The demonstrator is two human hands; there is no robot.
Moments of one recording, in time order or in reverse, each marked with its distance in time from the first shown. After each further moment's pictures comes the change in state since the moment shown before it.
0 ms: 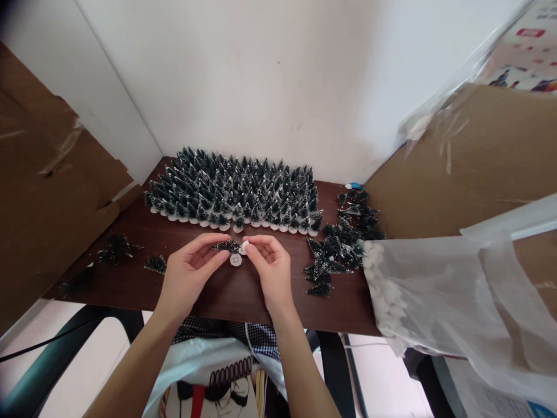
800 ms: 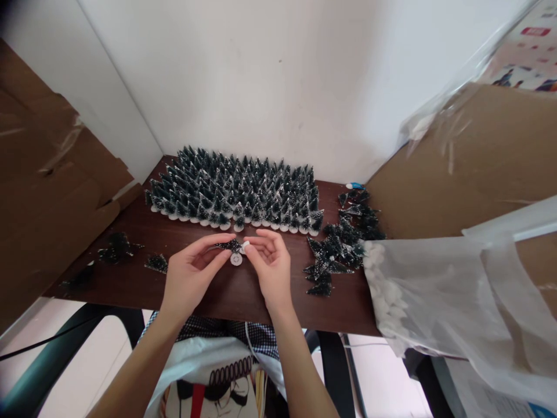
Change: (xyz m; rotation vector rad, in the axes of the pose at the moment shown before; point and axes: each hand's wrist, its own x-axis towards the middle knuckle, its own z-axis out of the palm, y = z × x) left_hand -0.002 -0.004 0.003 0.078 0.024 0.034; right_hand 0.000 0.001 0.000 -0.072 0.031 -0.023
